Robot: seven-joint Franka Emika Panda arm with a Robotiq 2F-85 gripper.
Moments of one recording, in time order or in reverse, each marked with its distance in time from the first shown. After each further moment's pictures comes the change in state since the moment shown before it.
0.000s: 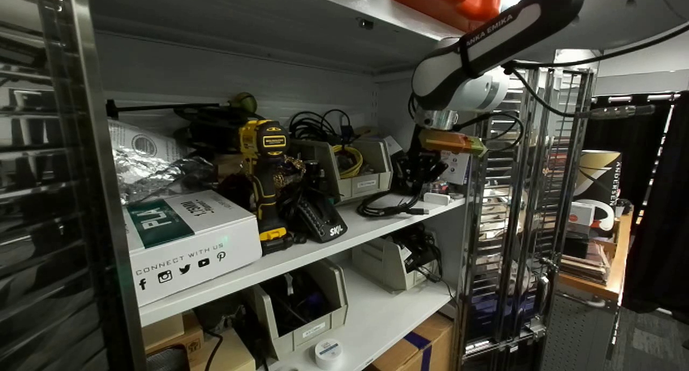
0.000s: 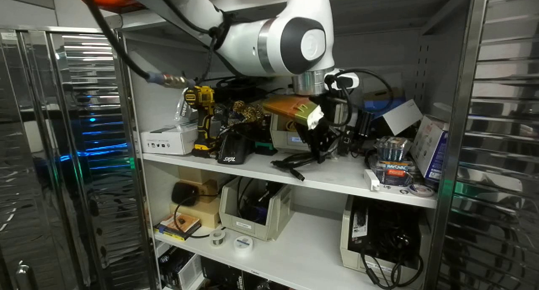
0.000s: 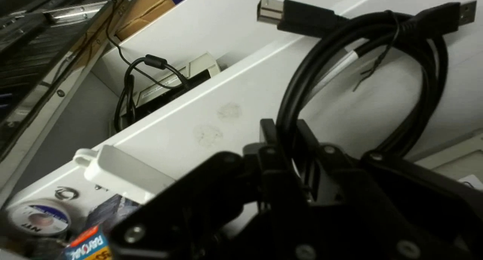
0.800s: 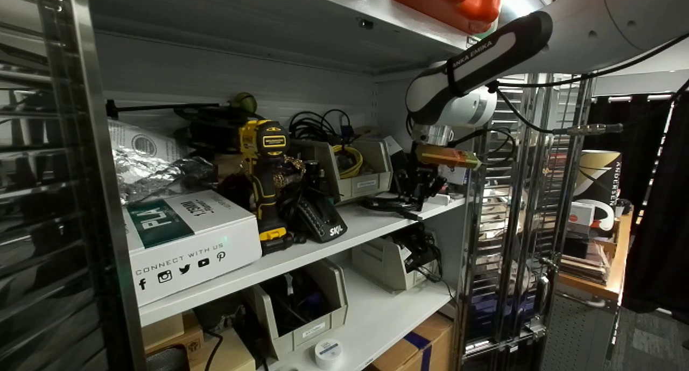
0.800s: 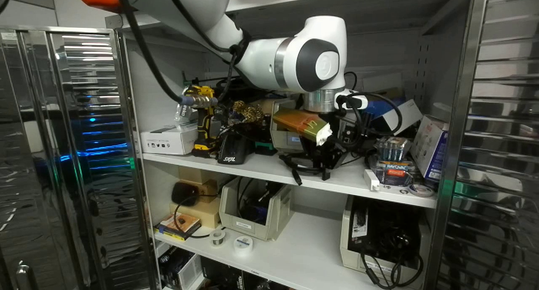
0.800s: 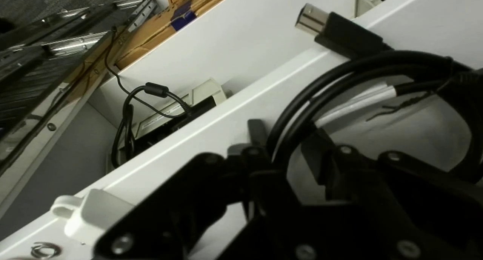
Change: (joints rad) arm -0.025 0.121 0.002 0.096 0.045 -0.074 -0.016
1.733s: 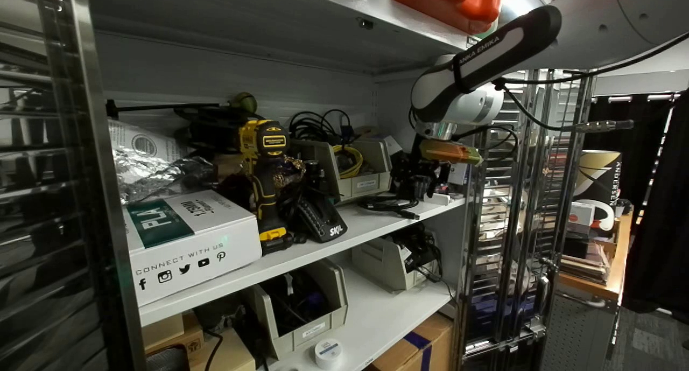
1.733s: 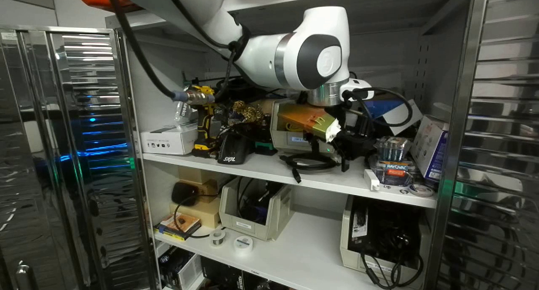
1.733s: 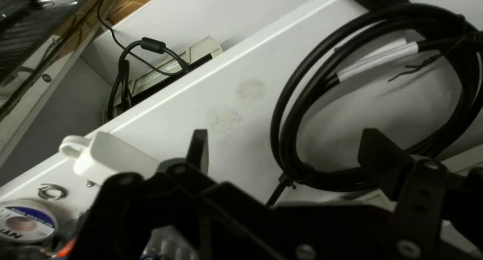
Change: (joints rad) arm -0.012 -0.027 0.000 -0.028 -0.001 0.109 -0.048
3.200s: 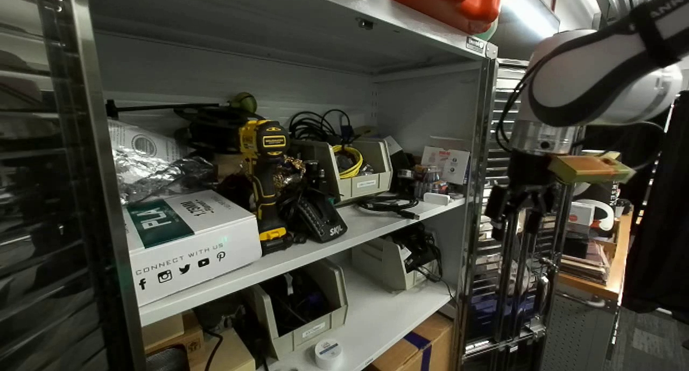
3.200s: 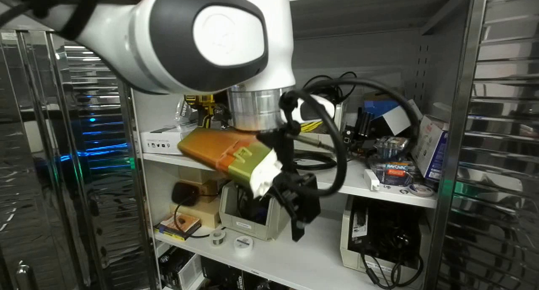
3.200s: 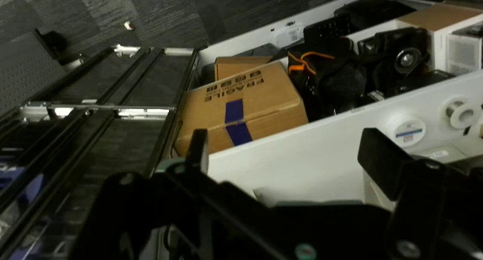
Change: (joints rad) arm -0.006 -0.661 -0.045 -0.793 -0.122 -0.024 -0.175
